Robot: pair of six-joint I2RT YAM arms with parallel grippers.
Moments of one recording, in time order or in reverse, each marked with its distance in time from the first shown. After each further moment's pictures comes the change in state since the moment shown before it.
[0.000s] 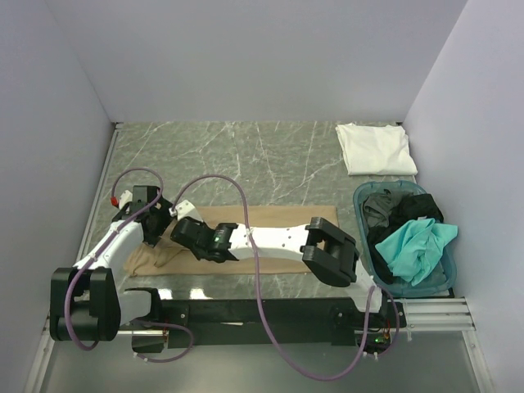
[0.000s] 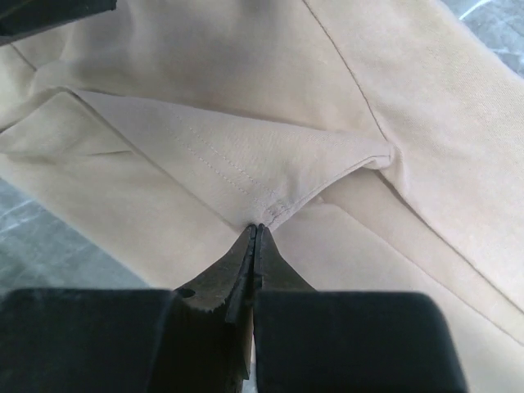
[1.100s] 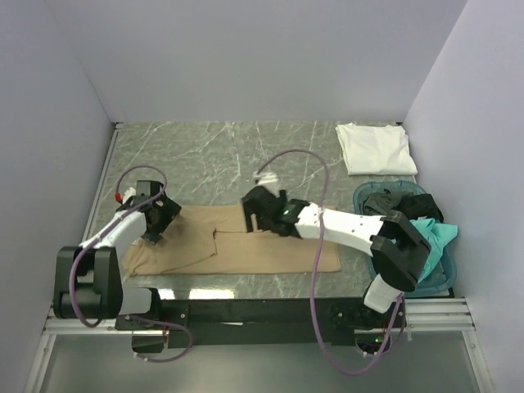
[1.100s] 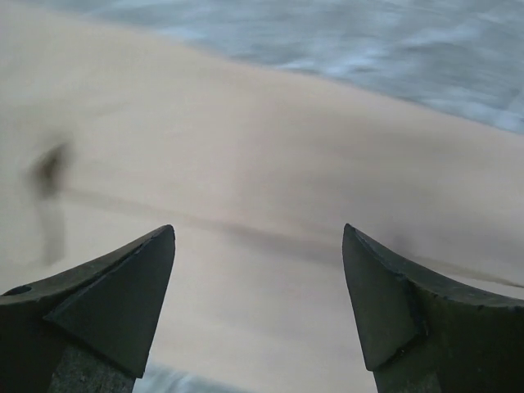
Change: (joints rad) left arm 0.001 0.107 0.035 0.017 0.001 0.018; right arm -0.261 -0.470 -0.499 0.002 0.057 0.180
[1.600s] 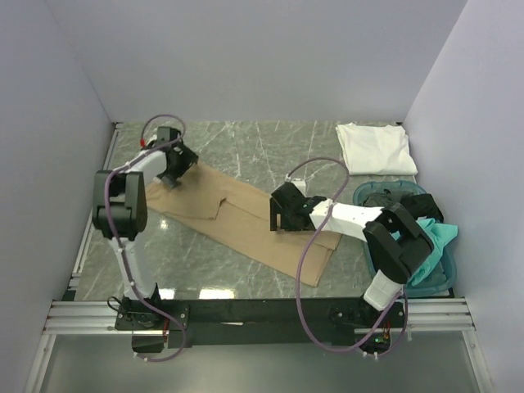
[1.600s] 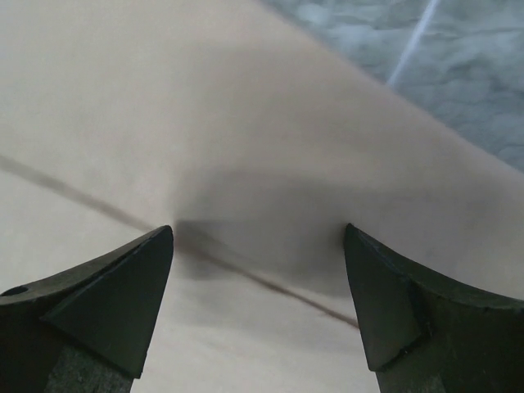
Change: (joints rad) left arm -0.039 0.662 0.708 0.023 0.077 0.032; right arm -0.298 0.029 -0.209 0.069 -0.192 0.040
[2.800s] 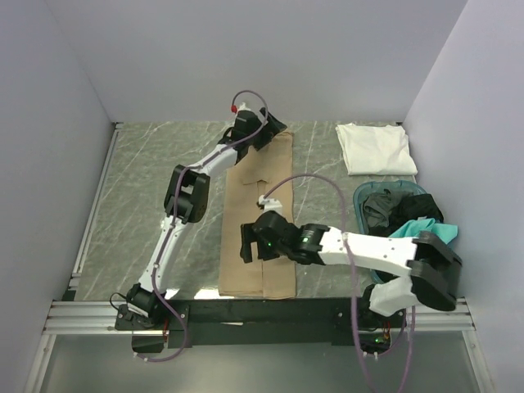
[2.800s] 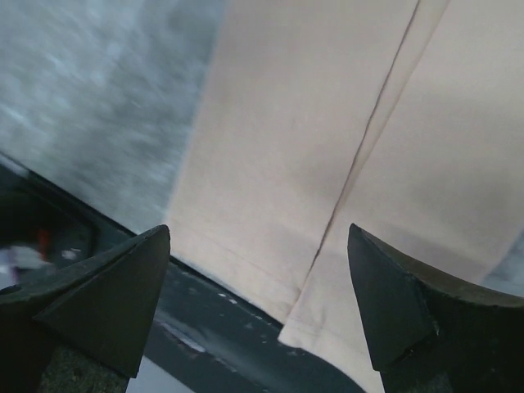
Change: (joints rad) left arm -0.388 0.709 0.922 0.449 0.258 -0.069; right arm 0.391 -0.263 -0.054 0.010 -0.083 0.166
